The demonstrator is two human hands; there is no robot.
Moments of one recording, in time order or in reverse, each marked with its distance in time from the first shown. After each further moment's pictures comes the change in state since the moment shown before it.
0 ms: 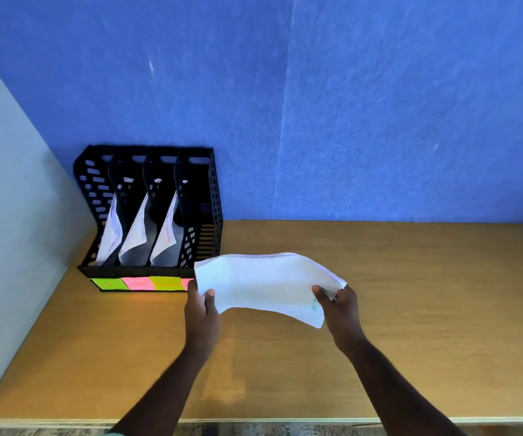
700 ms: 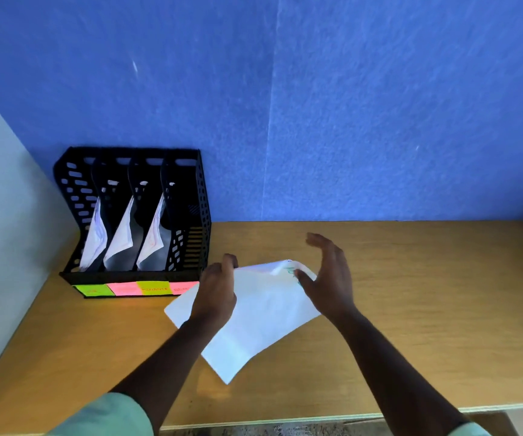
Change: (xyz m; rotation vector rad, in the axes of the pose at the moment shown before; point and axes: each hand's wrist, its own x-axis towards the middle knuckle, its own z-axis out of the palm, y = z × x) left_hand 0.029 0.052 0.025 0.628 -0.344 0.426; right_hand 0.015 -0.069 0.001 -0.639 0.036 -0.396
